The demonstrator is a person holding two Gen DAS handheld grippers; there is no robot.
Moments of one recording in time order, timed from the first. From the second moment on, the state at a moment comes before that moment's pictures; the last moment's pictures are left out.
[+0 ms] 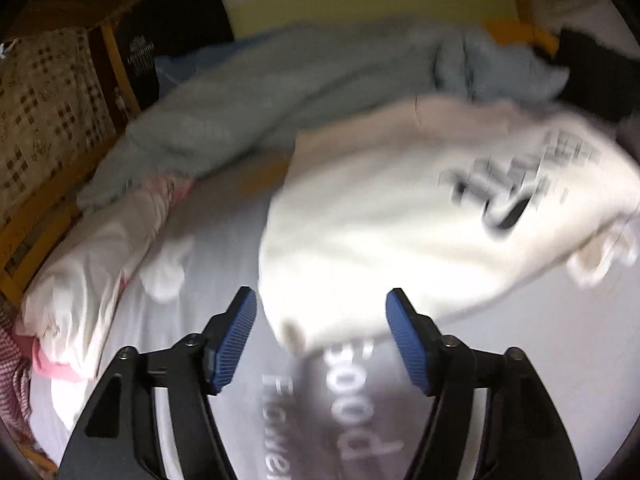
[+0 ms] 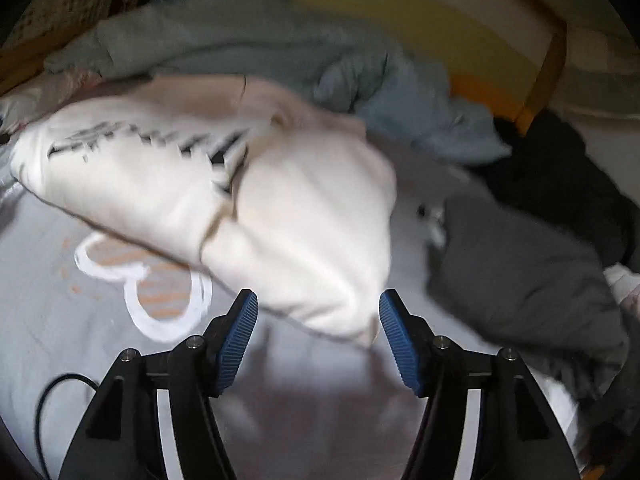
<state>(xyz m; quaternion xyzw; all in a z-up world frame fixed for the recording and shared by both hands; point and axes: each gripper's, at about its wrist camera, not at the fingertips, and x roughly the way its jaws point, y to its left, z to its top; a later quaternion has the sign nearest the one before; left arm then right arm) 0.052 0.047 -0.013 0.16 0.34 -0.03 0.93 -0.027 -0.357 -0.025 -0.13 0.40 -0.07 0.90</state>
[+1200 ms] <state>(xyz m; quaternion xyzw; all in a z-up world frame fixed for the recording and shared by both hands) 0.079 0.004 -0.065 0.32 0.32 -0.09 0.88 -0.023 -0.260 -0.066 -0.40 0.36 0.01 0.84</state>
